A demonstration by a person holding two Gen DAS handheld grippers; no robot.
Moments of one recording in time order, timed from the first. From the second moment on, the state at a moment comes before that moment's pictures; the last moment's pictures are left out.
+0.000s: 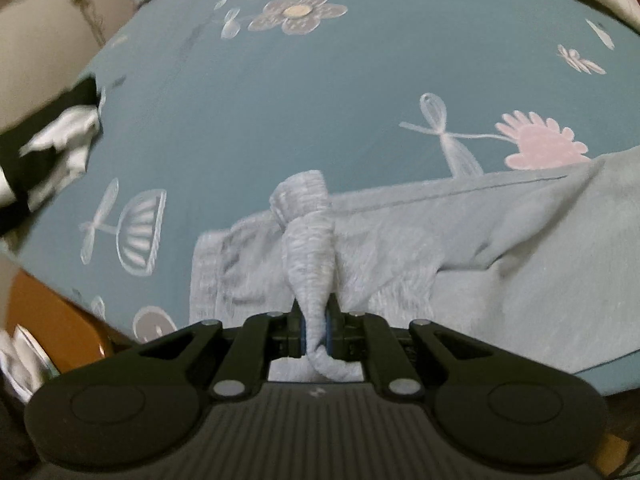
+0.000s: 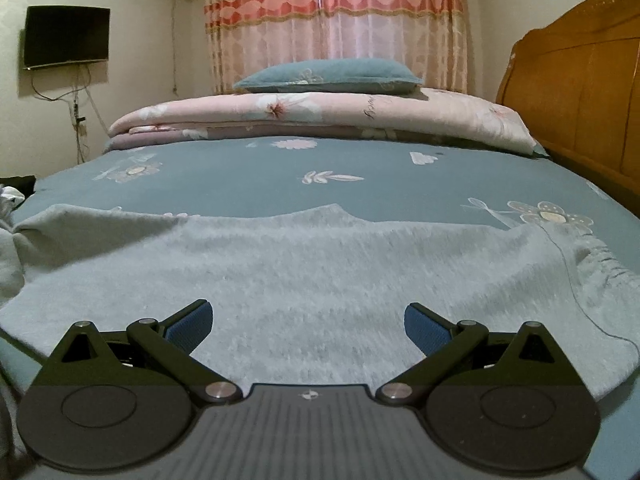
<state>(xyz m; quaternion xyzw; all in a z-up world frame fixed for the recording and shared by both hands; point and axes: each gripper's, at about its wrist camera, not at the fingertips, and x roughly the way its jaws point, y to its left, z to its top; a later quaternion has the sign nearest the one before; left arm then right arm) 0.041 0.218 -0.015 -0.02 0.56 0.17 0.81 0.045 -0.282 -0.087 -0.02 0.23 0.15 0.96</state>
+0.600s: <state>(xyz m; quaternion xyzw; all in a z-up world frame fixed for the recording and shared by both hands) -0.028 0.286 -0.064 -0.18 0.51 0.10 0.84 0.036 -0.239 -0.071 -0.08 0.25 0.16 0.95</state>
